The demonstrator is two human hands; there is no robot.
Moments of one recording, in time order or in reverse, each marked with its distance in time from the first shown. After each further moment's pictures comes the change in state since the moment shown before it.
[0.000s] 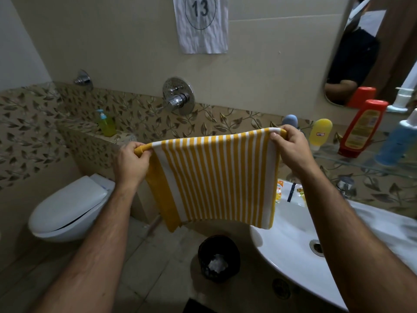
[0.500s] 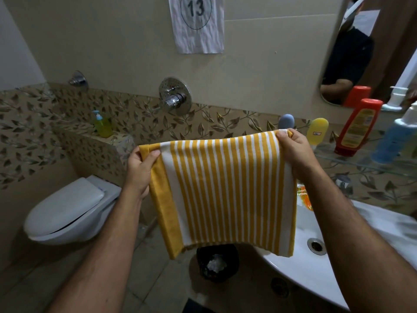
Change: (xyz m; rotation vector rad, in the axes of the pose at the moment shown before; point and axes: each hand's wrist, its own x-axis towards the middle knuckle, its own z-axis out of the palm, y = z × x) left_hand -0.020 0.010 0.018 -0.753 -0.180 -0.265; right_hand -0.002 0.009 -0.013 0.193 -0.077 0.155
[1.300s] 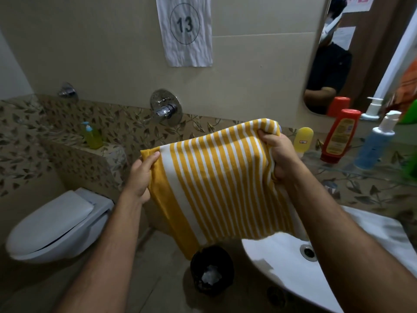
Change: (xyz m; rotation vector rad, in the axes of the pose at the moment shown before) left_hand 0.006 0.009 0.021 -0.148 -0.149 -0.239; right_hand 0.002 -0.039 0.018 0.447 0.011 0.130
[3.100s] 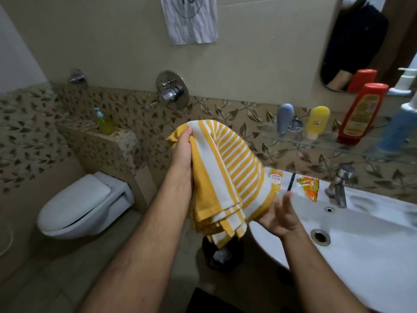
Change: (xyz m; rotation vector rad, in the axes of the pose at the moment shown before) left_hand -0.024 0.000 0.099 -0.104 0.039 -0.173; right_hand -0.068 0.167 -0.060 0.555 -0.378 0.518
